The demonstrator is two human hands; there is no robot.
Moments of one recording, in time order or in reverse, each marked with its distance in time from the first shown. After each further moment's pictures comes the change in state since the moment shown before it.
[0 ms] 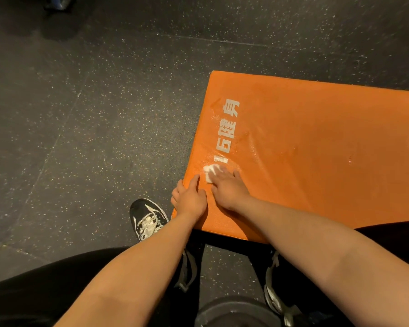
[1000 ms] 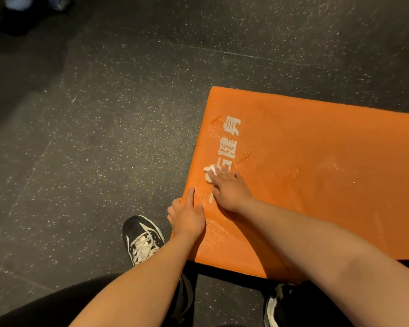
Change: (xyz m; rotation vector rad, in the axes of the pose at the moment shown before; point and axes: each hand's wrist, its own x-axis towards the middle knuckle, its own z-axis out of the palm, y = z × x) left_hand 0.011 -0.002 0.000 -0.020 0.074 0.008; right_hand 0.046 0.017 -0.024 -0.075 0.052 -0.035
